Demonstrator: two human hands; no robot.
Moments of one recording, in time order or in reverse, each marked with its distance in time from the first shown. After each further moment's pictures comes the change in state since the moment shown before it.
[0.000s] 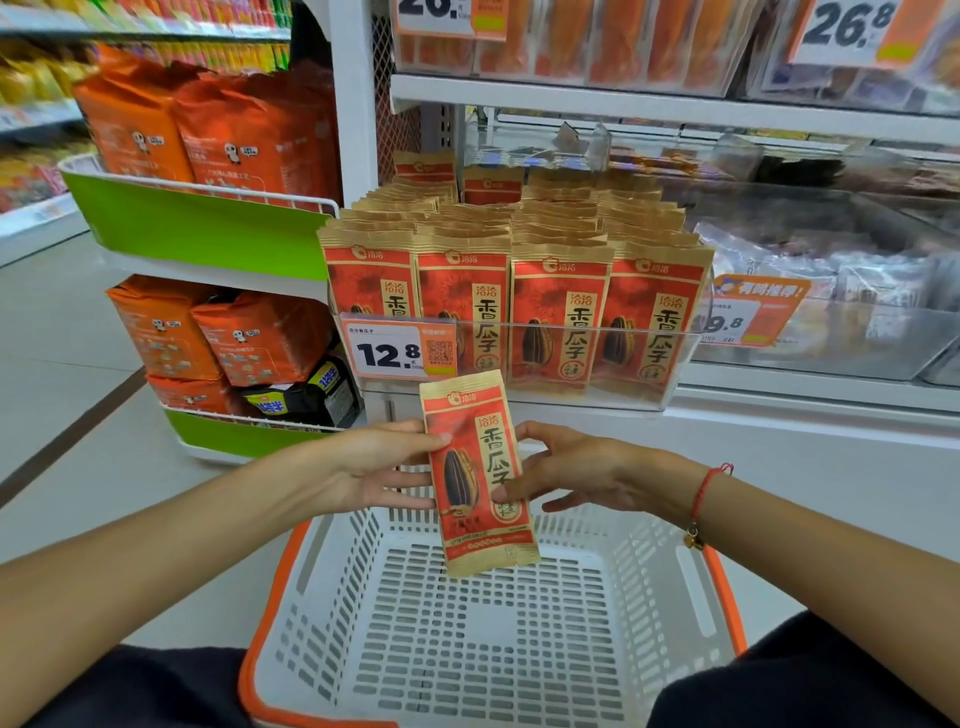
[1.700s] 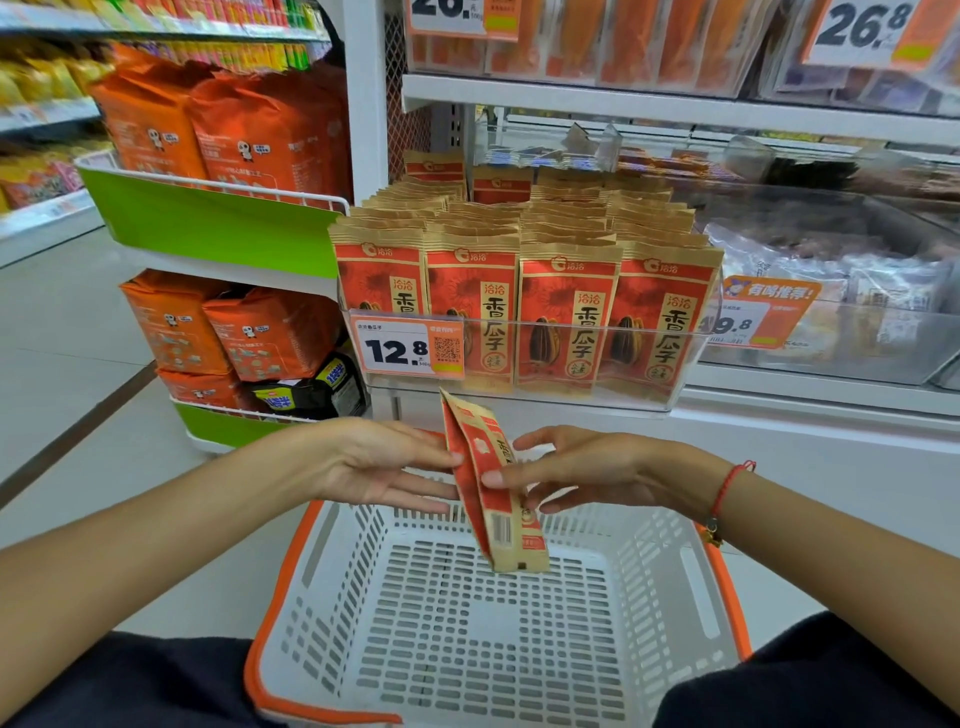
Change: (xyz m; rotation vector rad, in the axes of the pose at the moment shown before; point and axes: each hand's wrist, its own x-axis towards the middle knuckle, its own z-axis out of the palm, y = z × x) left_hand 0.034 -0.023 -0.020 -0.088 -0.240 -0.110; right_hand -0.018 -0.014 0.001 0.054 -0.042 0.030
